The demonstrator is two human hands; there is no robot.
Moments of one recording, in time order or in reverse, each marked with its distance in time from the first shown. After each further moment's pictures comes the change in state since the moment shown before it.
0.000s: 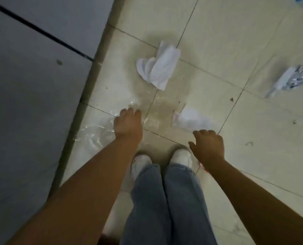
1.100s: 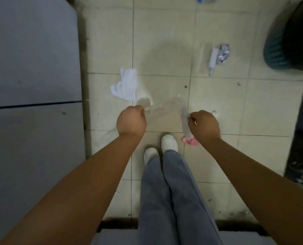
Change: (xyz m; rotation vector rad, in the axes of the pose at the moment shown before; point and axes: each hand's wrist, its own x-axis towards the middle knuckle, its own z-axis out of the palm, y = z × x) left_hand -0.134 0.117 -0.162 -0.118 0.142 0.222; right_hand -0.147 0.085 -0.100 0.675 0.307 0.184
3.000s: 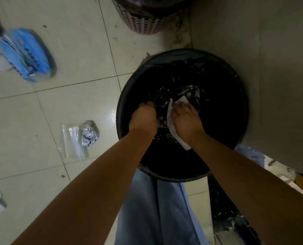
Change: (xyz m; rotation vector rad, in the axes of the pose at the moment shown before) left_hand 0.281 0.626 0.168 0.260 -0.411 0.172; right_hand 0.368 0.468 -0.253 -0.269 -0.227 -0.025
